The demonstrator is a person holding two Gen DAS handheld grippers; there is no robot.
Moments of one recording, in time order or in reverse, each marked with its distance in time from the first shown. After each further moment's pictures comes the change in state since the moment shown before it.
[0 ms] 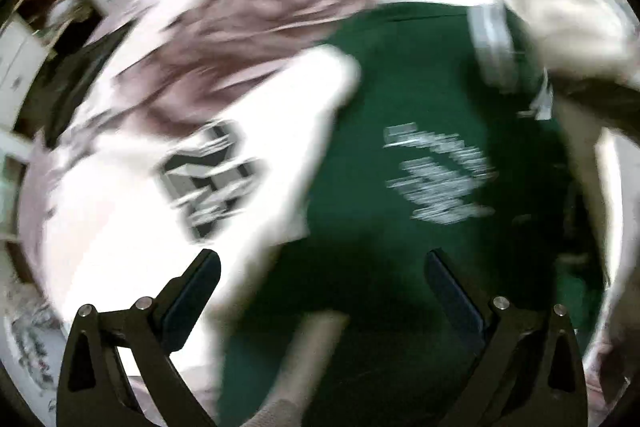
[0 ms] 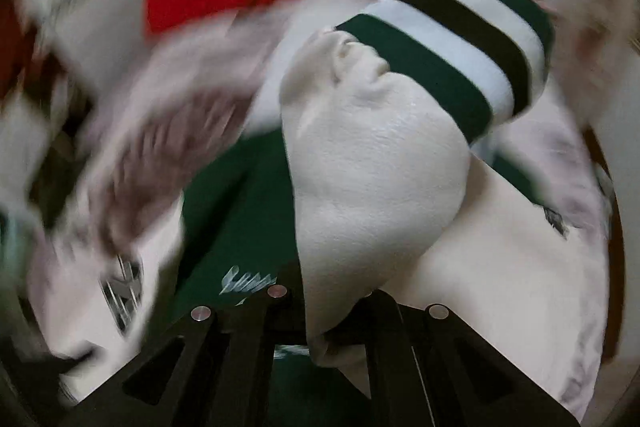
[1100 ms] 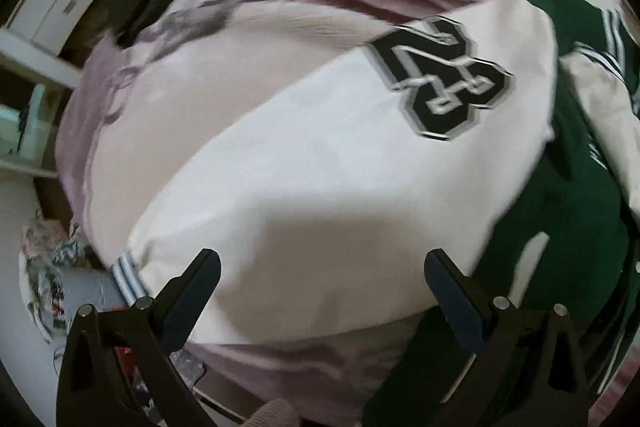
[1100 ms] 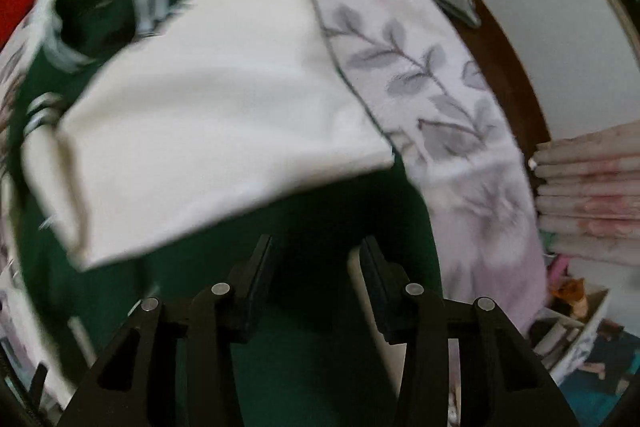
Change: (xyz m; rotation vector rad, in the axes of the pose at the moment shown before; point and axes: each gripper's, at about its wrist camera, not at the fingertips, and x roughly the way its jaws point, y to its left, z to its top) left arm 0.022 0.142 -0.066 -0.155 0.128 0.133; right arm -0.111 -0.120 -0.231 0.594 0.360 -0.336
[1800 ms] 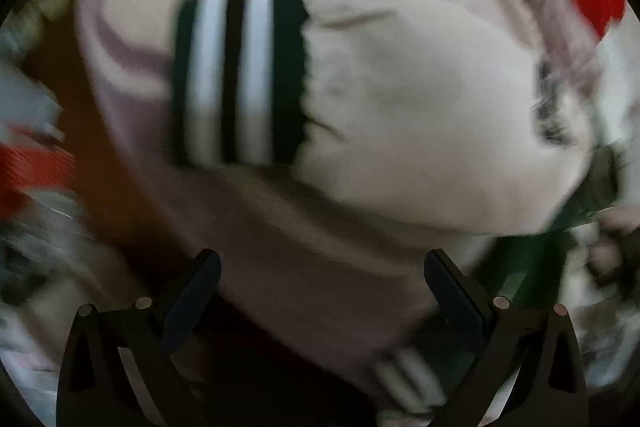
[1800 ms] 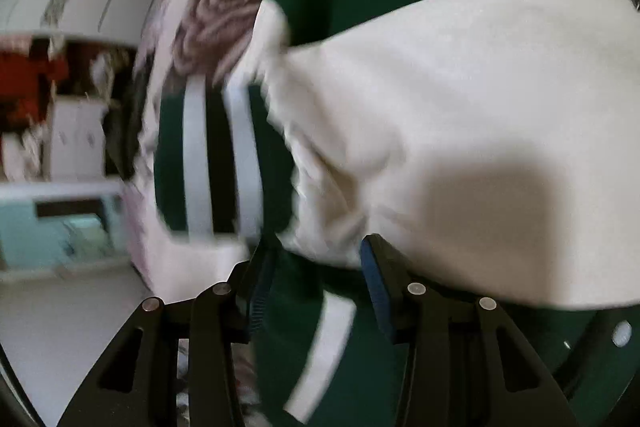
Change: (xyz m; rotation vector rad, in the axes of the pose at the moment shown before) left arm 0.076 0.169 -0.115 -0.595 0.205 -0.507; right arm 0.020 0.254 -0.058 -0.442 0.200 0.616
